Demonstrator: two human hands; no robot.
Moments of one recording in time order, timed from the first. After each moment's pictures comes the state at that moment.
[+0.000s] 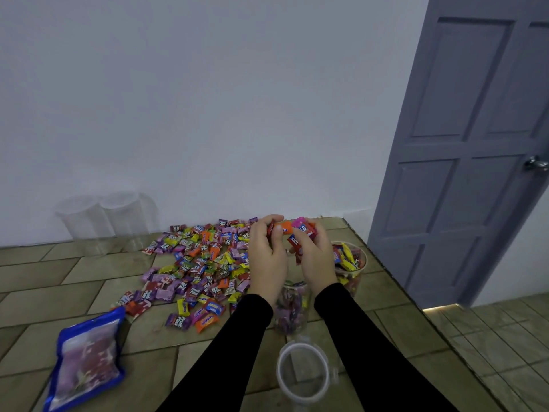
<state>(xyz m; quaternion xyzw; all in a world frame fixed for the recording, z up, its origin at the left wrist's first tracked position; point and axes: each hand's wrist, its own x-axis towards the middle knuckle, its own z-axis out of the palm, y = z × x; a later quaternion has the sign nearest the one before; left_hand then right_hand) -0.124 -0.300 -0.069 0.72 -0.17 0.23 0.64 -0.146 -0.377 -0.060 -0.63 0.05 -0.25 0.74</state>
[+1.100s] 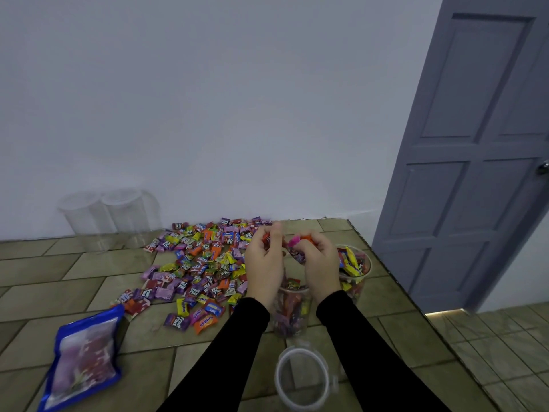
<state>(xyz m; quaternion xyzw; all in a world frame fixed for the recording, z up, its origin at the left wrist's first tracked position) -0.128 -0.298 -0.065 0.68 -0.10 0.15 0.71 -0.147 -0.380 -0.062 -0.66 0.05 -0.27 0.70</state>
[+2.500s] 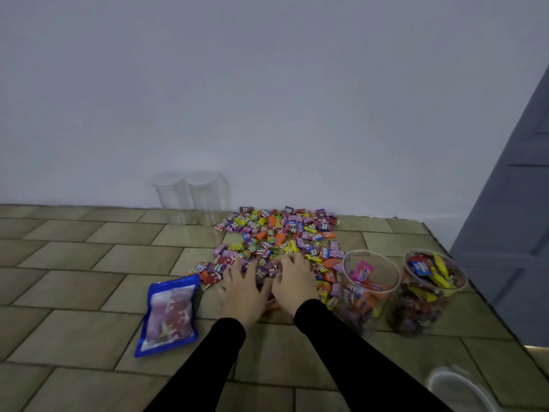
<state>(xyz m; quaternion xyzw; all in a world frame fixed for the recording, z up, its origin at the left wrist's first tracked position) -0.107 -0.145 -0.162 0.97 0.07 0.03 0.22 -0.102 -0.256 -0.138 -0.97 -0.02 -0.05 0.26</state>
